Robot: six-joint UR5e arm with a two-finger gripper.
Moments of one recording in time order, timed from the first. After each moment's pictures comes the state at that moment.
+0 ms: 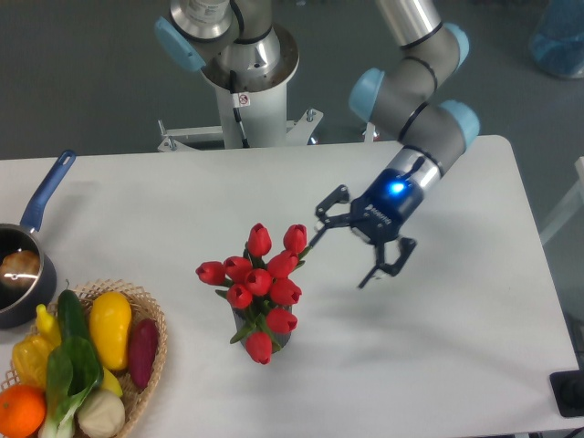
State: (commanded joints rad) arm 2.96 -1.95 -1.92 -0.86 0.16 1.51
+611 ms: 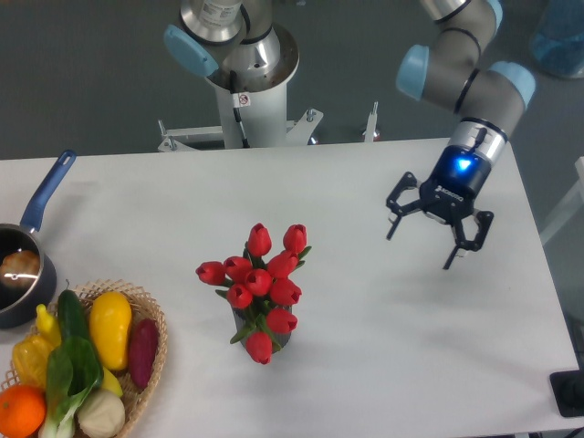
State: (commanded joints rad) arm 3.03 -1.98 -1.78 -0.86 0.60 1.51
